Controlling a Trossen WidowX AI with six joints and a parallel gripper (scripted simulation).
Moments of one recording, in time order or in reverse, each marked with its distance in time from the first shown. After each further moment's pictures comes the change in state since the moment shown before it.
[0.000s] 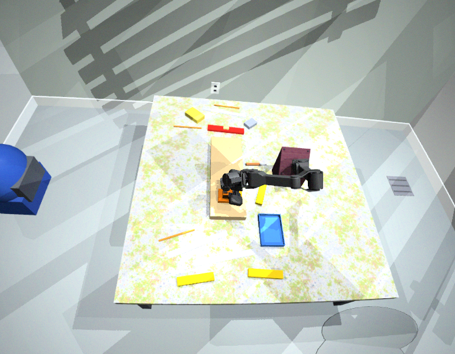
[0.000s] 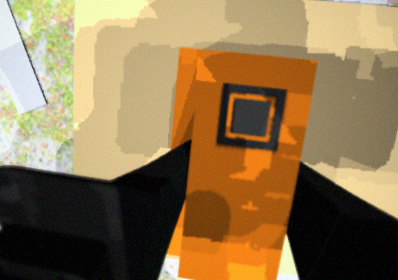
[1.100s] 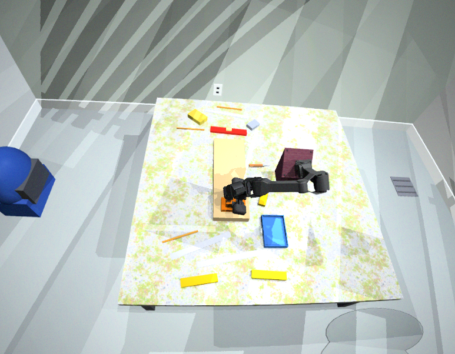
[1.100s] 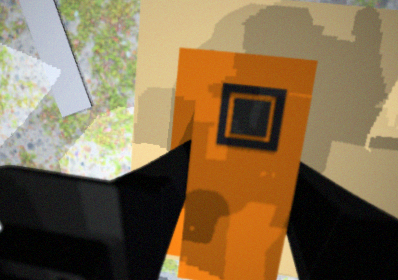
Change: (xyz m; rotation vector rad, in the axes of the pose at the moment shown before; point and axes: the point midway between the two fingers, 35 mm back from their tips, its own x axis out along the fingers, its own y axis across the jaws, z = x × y) arm -0.001 0.042 0.000 -0.012 -0.001 0.011
